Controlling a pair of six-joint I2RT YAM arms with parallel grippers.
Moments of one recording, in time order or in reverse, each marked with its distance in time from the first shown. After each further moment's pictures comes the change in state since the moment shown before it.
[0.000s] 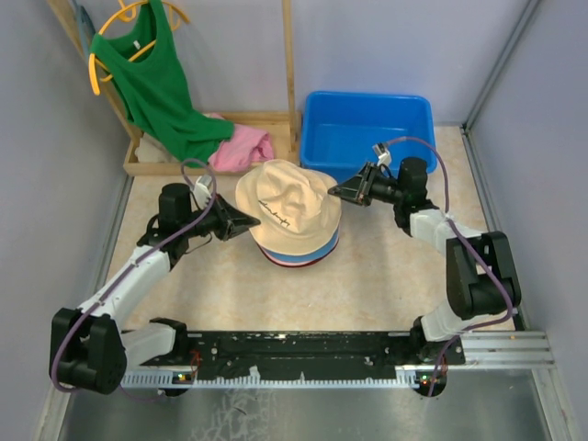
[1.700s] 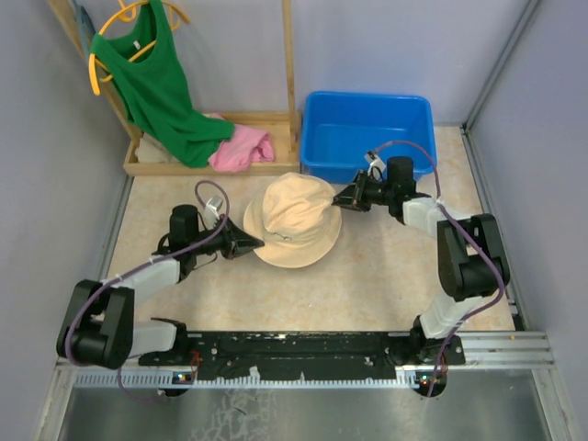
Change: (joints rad) left arm 0.019 0.171 -0.225 0.341 0.129 0.043; right arm 0.001 0.107 0.090 -0.360 0.134 -0.317
